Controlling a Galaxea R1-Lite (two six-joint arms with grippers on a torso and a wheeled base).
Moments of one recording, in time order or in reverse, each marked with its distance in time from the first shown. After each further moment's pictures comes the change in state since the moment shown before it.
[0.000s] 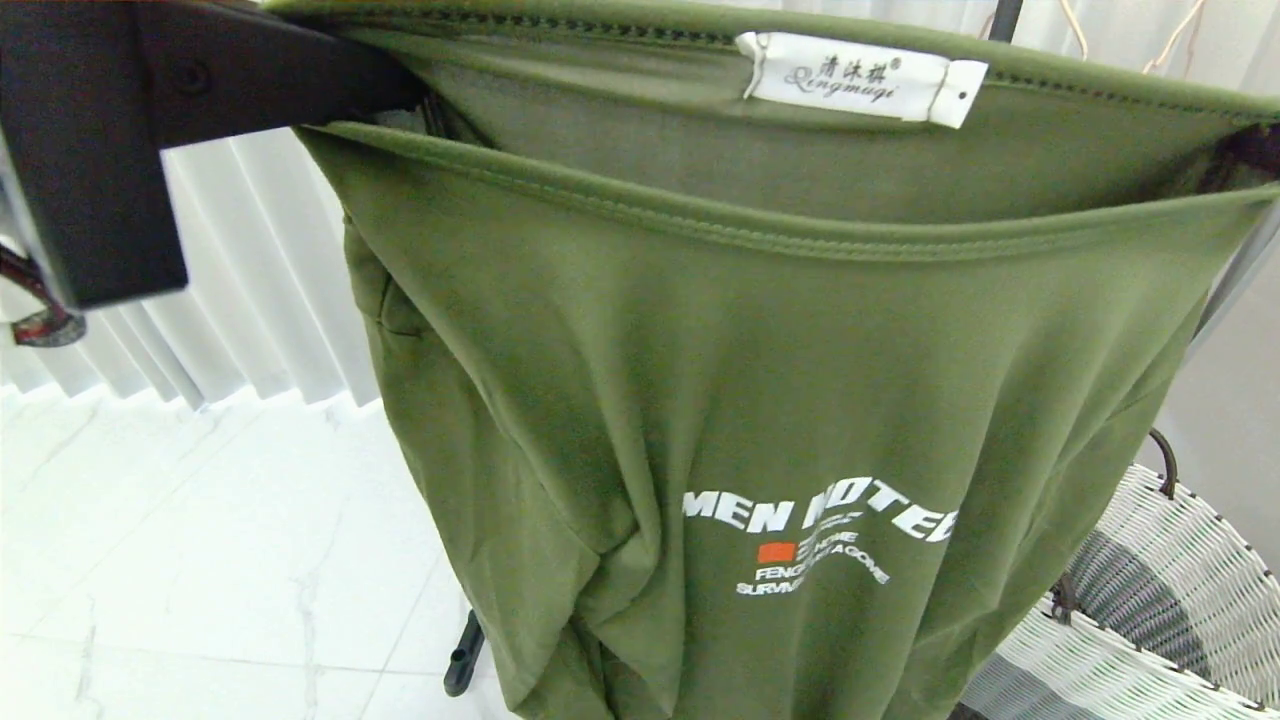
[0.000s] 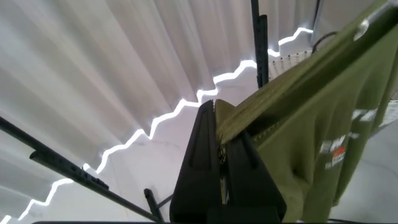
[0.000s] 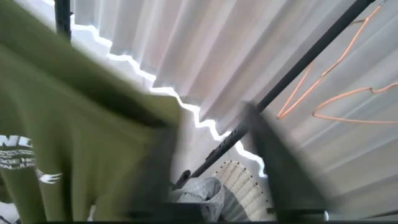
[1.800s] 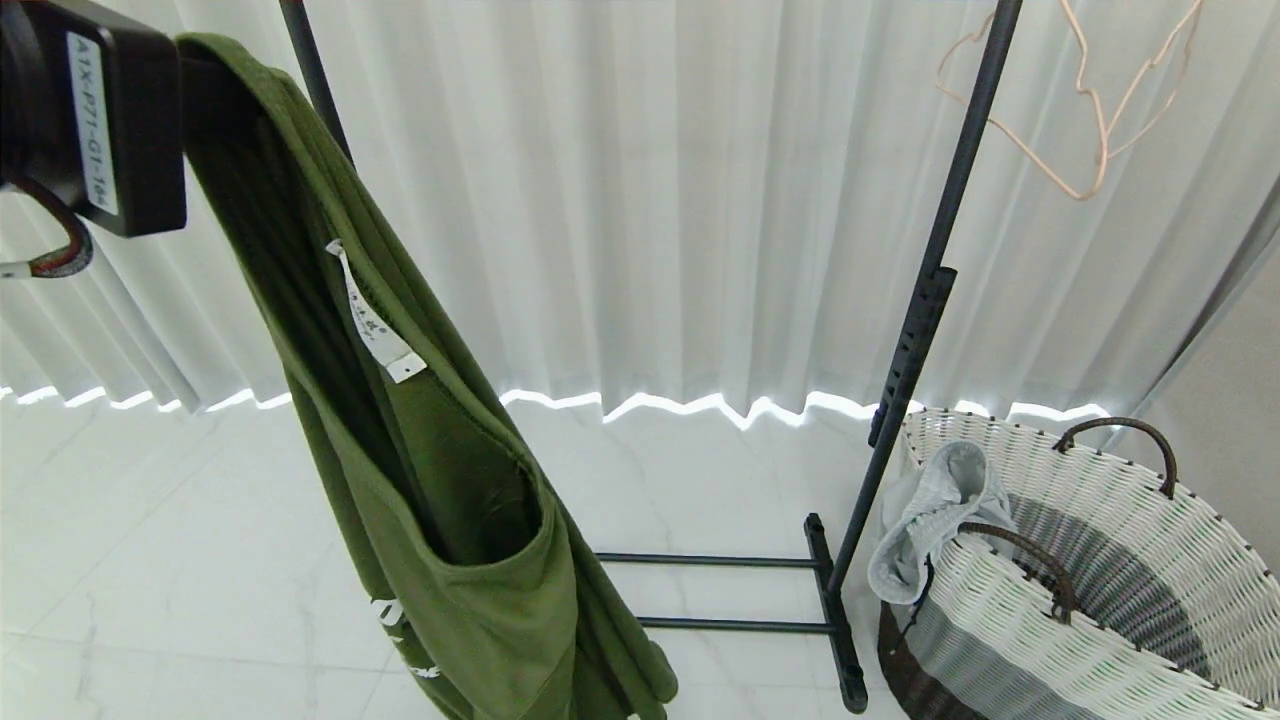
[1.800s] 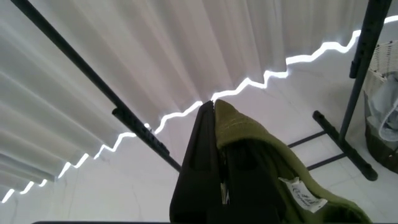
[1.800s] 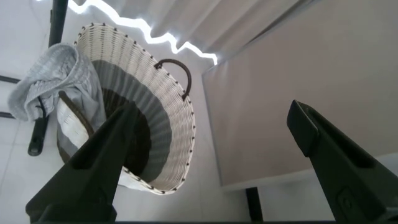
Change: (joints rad) left arm 0.301 -0.016 0.015 0.000 -0.008 0.066; right arm -0.793 -0.172 0.331 0.040 0.013 -0.057
